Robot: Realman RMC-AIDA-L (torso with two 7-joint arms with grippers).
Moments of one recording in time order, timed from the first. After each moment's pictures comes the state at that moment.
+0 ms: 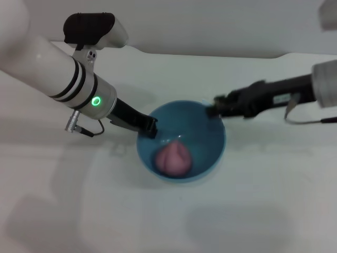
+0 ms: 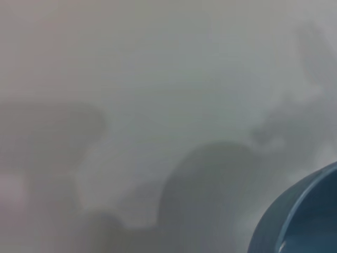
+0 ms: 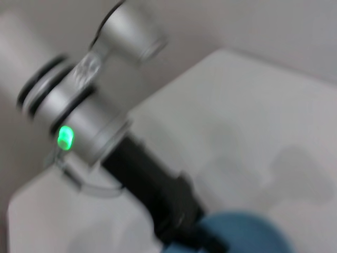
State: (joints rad) left arm -0.67 -2.06 1.41 0.94 2.37 1.23 -2.78; right arm 0.69 2.06 -1.10 -0.88 -2.02 -1.42 2.06
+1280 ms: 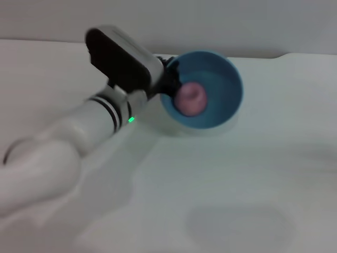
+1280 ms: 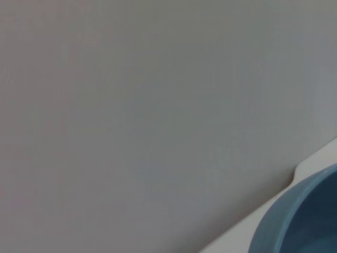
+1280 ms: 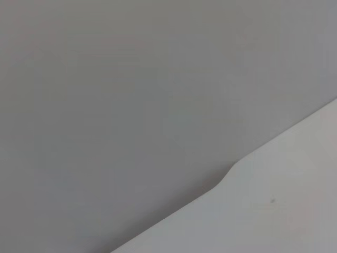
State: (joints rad) left arm -0.41 -2.07 2.14 0.95 2.10 -0.13 -2.32; right arm 0.33 2.05 -0.31 -0.68 -1.99 -1.31 1.95
